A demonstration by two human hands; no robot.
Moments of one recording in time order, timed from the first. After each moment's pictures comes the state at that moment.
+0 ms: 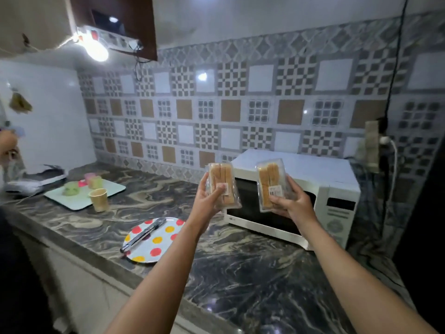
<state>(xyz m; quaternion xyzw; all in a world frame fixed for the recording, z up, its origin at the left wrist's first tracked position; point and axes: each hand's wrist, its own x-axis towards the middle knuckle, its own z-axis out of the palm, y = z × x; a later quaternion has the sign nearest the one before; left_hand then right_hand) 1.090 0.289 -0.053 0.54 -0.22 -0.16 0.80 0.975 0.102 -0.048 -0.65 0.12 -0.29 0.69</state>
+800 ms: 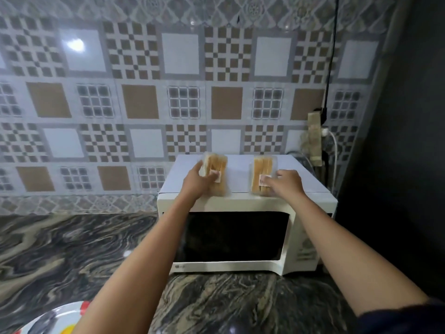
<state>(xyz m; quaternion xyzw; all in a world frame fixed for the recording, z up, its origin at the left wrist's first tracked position) 1.293 0.065 -0.020 0.73 -0.36 -0.18 0.55 1.106 -0.048 -0.007 -0.75 0.47 -0.32 0.33</state>
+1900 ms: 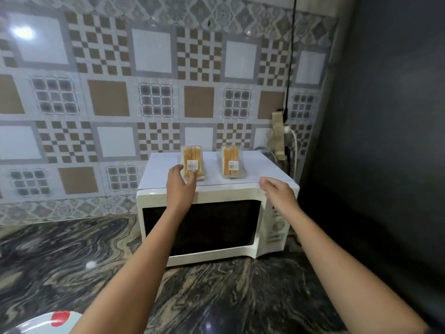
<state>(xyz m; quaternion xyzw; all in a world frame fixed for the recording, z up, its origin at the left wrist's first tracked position) 1.248 0.100 -0.031 0.70 -0.41 -0.04 0.58 1.039 0.007 -0.031 -0.71 0.44 -0.39 0.39</state>
